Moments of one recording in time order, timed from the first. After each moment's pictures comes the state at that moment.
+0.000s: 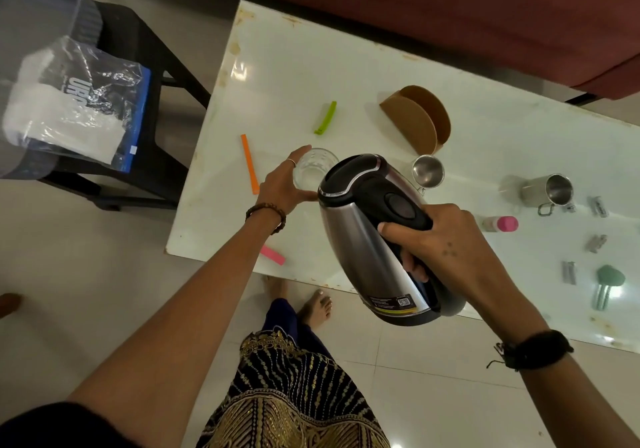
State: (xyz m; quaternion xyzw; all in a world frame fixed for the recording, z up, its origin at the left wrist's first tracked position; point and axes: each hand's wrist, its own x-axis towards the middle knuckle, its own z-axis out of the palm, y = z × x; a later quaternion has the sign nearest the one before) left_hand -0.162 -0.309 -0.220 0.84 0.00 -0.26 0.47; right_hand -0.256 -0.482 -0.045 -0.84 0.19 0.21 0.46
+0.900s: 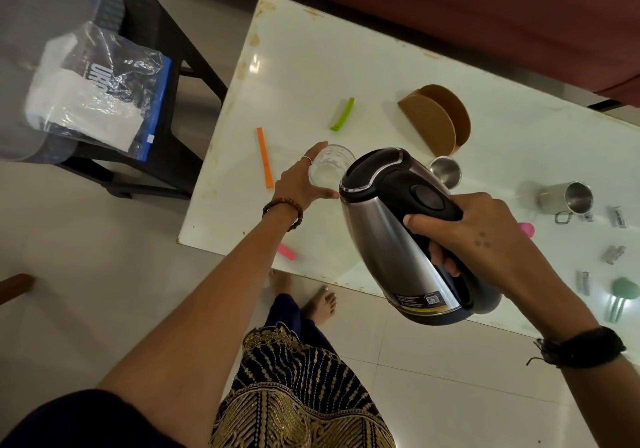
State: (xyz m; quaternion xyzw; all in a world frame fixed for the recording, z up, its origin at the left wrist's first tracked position) left_hand -0.165 -0.309 -0.220 0.83 0.05 -0.29 0.48; right_hand -0.239 -0.485 -0.034 -0.86 0.17 0.25 0.40
